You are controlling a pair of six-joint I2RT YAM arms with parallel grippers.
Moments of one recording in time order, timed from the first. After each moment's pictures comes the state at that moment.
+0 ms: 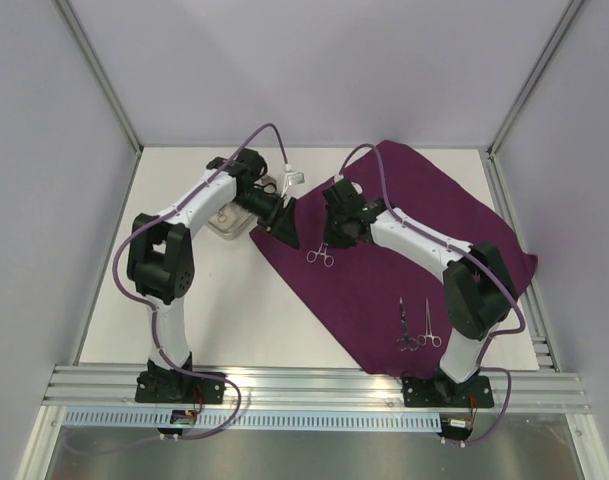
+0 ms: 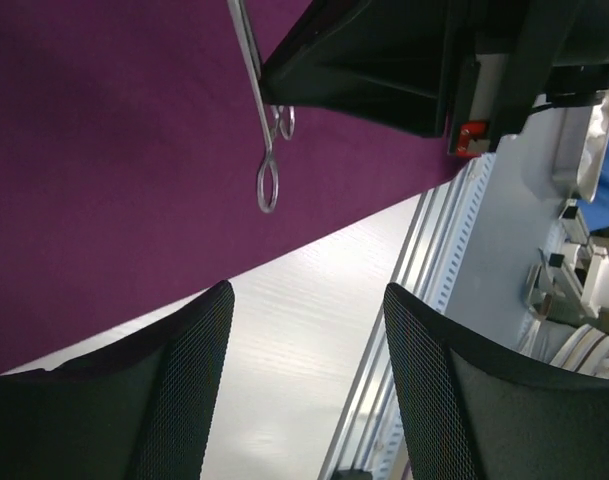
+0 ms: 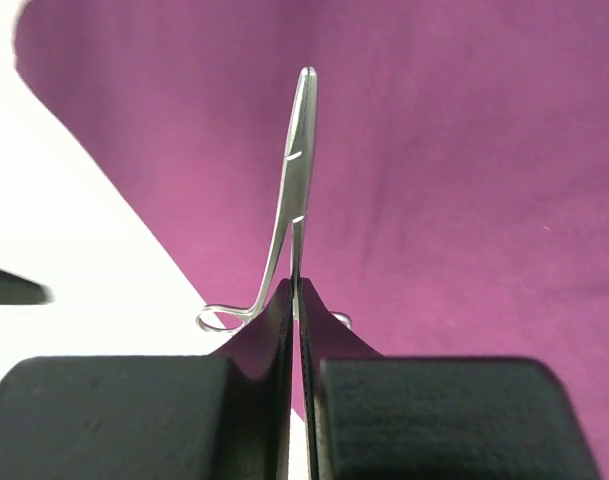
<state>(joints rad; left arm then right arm) -0.34 1.98 1.68 -1.07 0.95 0.34 0.64 1.77 1.35 -0.58 0.08 0.68</state>
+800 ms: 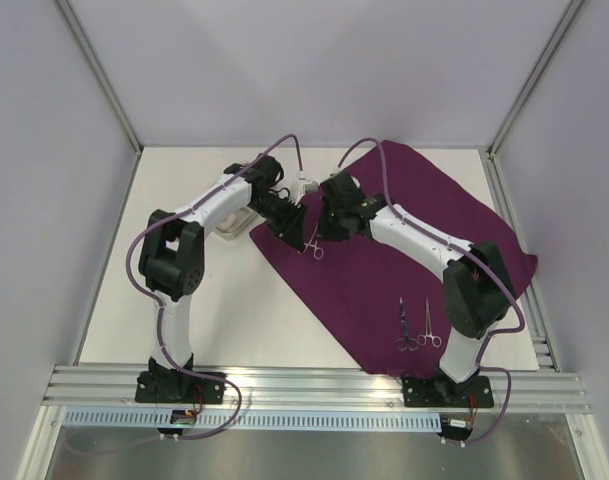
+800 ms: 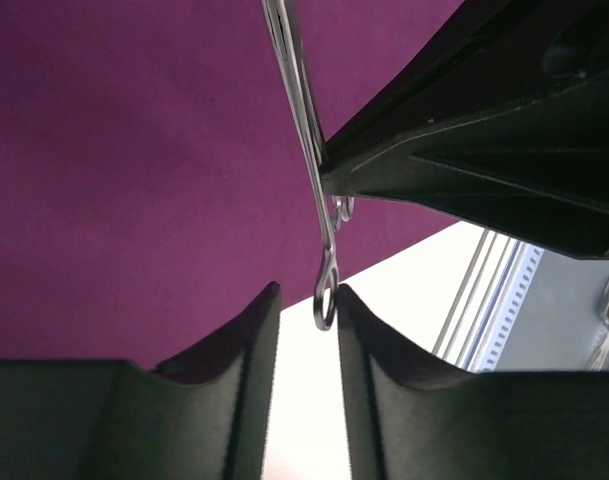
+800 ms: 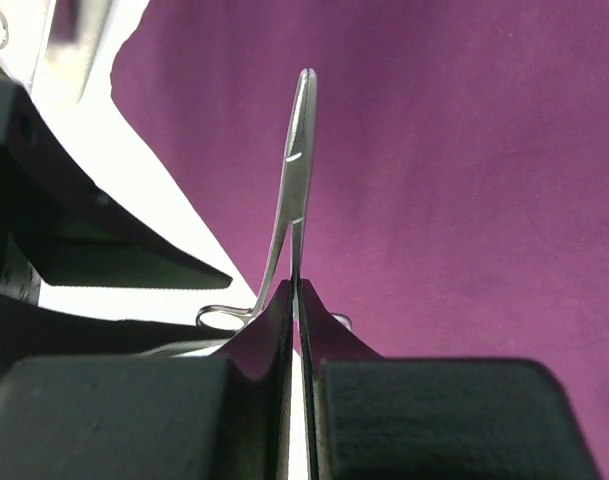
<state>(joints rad) -0.43 2.05 1.68 -0.95 0.81 0.32 0.64 1.79 1.42 -0.55 0.02 0.75</state>
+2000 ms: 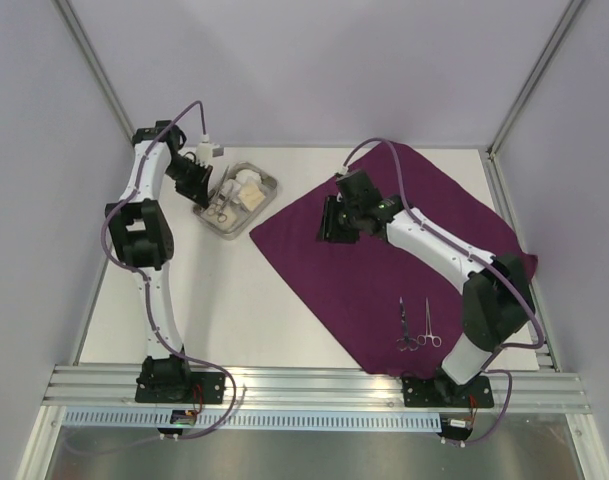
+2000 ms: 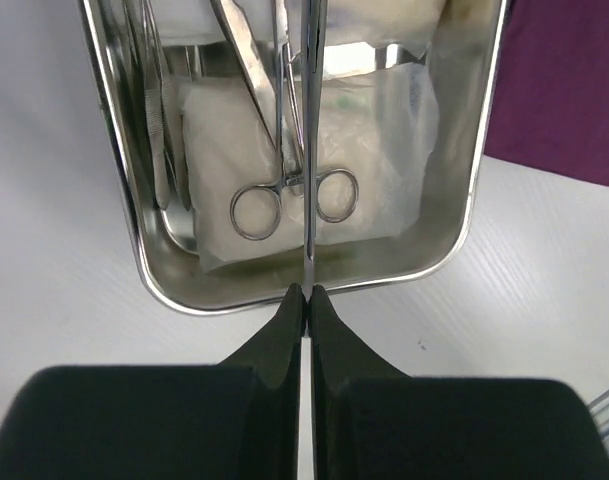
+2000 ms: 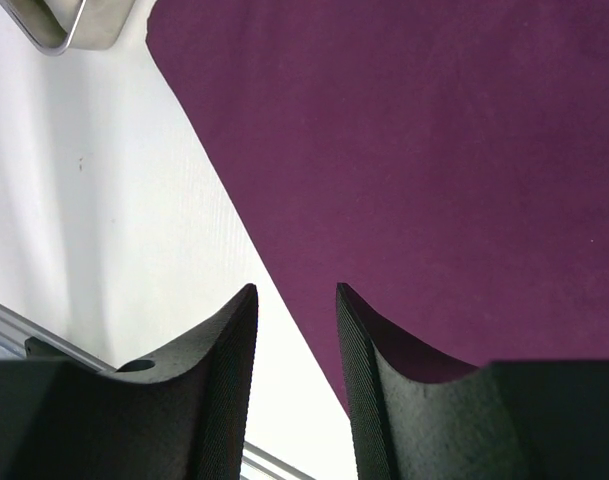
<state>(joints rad) 0.09 2.31 2.23 -1.32 0.48 0.65 0.61 1.67 1.35 -0.55 -0.11 0.63</state>
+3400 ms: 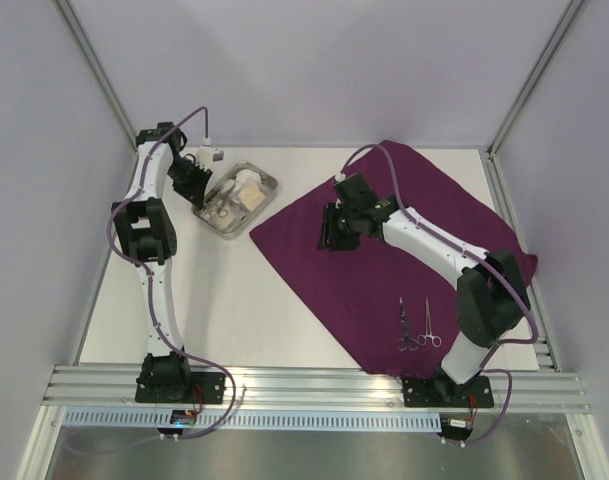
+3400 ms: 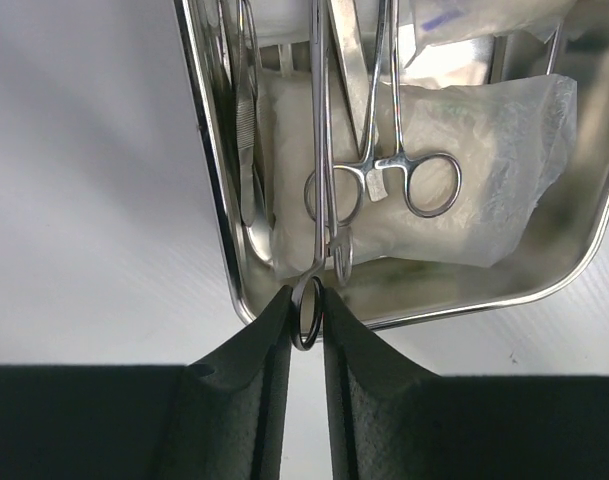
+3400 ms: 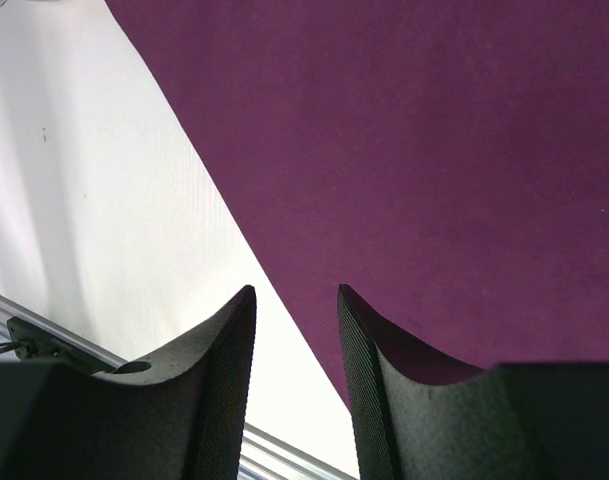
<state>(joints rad) 0.10 2.45 2.36 -1.33 0.38 0.75 0.61 1.70 1.35 -0.61 -0.14 0.62</state>
